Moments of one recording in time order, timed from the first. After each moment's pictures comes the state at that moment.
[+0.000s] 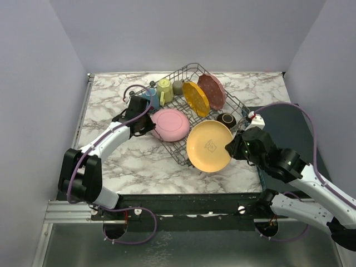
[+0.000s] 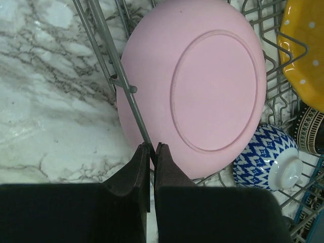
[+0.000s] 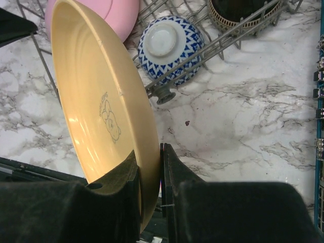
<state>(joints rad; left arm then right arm) -0.34 1.51 1.03 -0.38 -0.03 -0.75 0.85 0.80 0.93 -0.79 0.38 0.70</state>
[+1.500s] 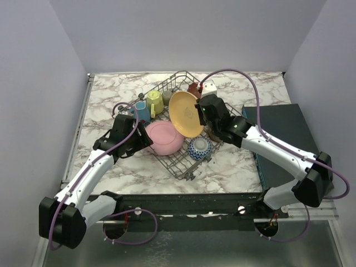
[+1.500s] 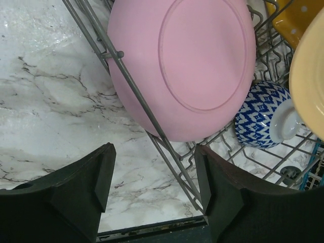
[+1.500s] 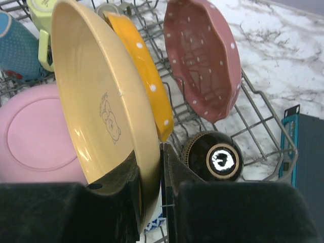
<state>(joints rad) -0.33 1.05 0.77 -0.58 0.05 -0.72 0.85 1.42 1.26 -0.37 0.54 0.20</state>
